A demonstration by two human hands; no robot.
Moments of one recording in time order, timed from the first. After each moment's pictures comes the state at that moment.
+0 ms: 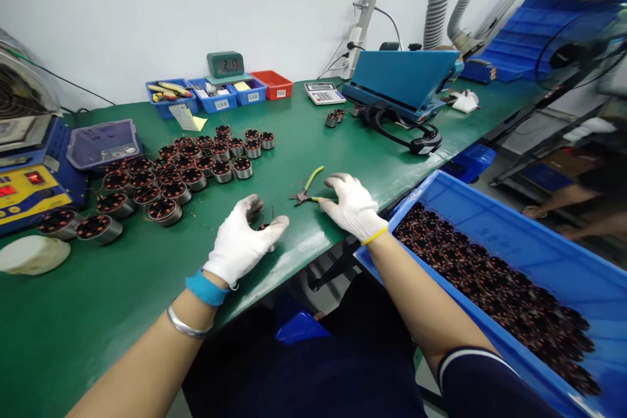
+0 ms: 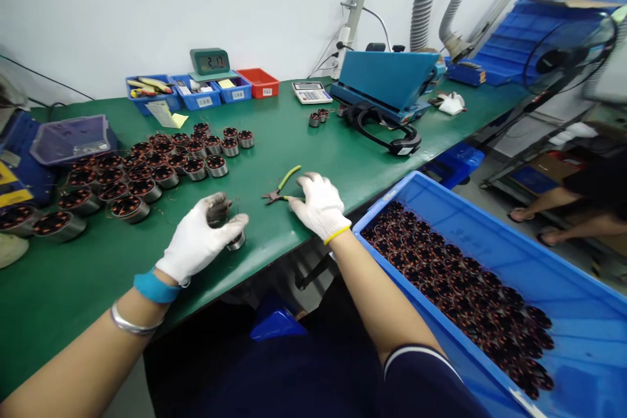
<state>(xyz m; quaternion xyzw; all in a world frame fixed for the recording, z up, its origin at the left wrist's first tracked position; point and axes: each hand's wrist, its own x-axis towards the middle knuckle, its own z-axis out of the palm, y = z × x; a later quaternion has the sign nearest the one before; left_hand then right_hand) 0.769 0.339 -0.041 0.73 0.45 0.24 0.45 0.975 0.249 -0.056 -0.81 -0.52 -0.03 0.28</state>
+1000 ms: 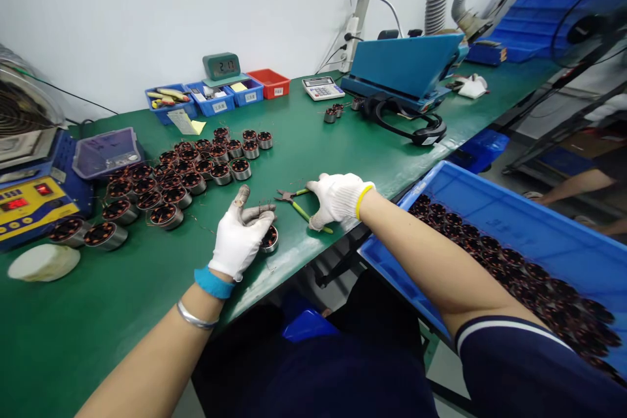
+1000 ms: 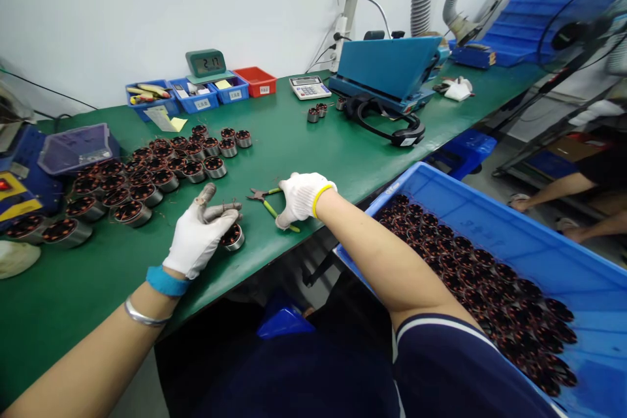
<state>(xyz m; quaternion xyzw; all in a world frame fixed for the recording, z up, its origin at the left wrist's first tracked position) 0.777 0.339 -0.044 0.58 0.40 0.34 0.62 0.970 0.283 -0.006 -0.79 -0.60 0.09 -0.11</state>
